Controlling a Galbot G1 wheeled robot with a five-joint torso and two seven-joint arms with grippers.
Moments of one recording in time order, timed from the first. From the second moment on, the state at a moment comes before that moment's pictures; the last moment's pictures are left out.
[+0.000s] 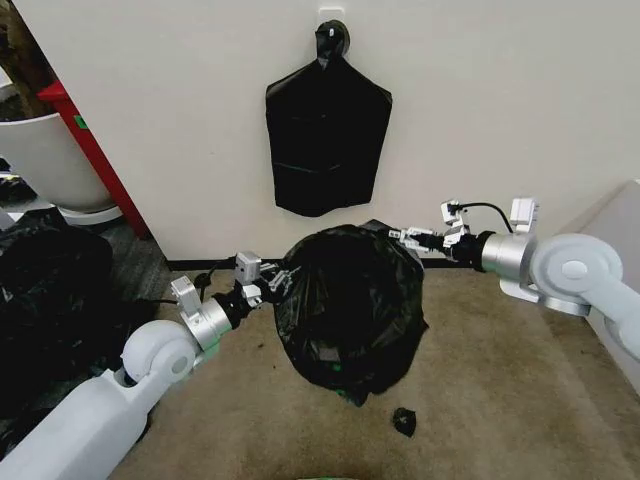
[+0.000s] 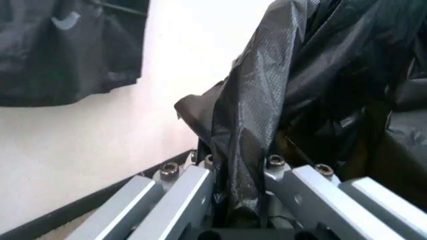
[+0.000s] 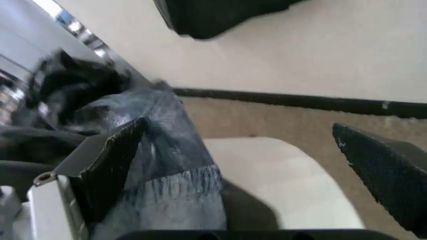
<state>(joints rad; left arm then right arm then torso) 1.04 -0.81 -0.20 -2.03 -0.90 0.12 0.36 -0.59 0.48 0.02 2.00 1.70 -0.57 0.17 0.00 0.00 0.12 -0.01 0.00</state>
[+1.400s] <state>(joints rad) 1.04 -0.84 -0.27 -1.99 -1.42 0.25 -0.06 -0.84 0.59 0.38 2.20 1.99 -0.42 0.49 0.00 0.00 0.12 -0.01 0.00</state>
